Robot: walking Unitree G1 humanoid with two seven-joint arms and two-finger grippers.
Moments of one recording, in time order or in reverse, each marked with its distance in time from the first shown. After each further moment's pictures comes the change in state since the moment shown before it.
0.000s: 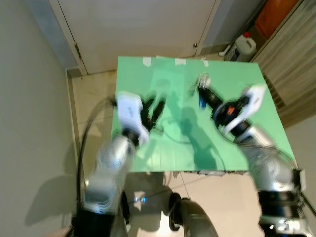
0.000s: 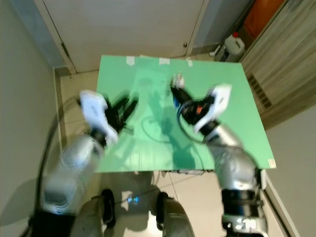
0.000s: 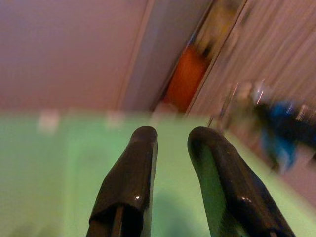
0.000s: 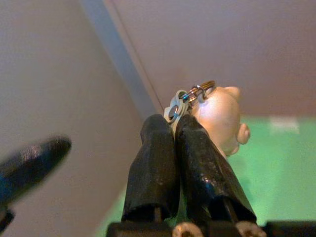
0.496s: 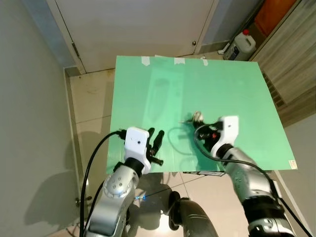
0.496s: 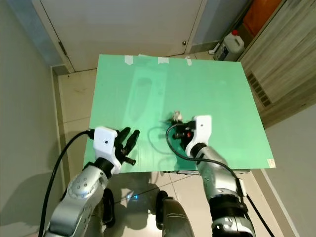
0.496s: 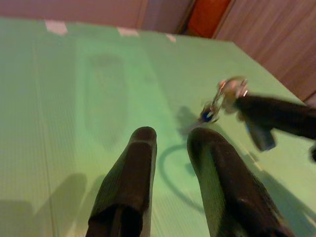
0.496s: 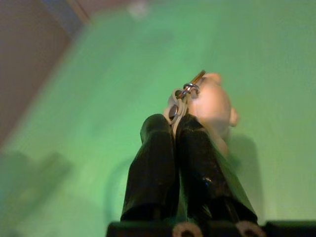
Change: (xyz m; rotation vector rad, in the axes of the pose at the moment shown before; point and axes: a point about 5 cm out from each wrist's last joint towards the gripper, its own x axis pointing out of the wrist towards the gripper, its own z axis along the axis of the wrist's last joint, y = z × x) left arm -0.055 -0.013 -0.080 0.049 0.334 0.132; right arm -0.030 -0.026 -0.096 0.022 0.301 -0.276
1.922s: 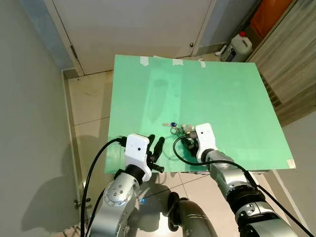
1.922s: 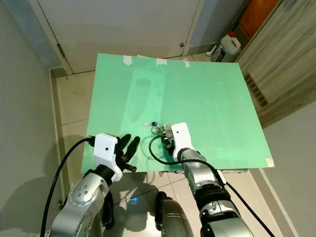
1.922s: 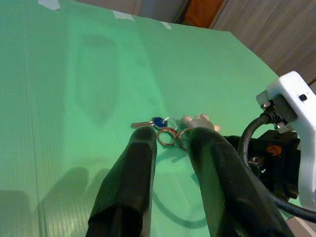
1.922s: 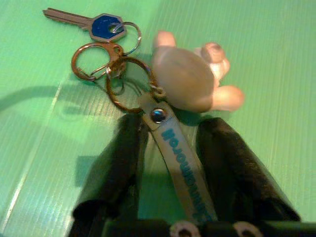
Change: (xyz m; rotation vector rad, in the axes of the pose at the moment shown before) left arm -0.011 -0.008 -0.014 -0.043 0.046 0.005; right arm 0.021 0.001 -0.058 -0.280 0.388 -0.211
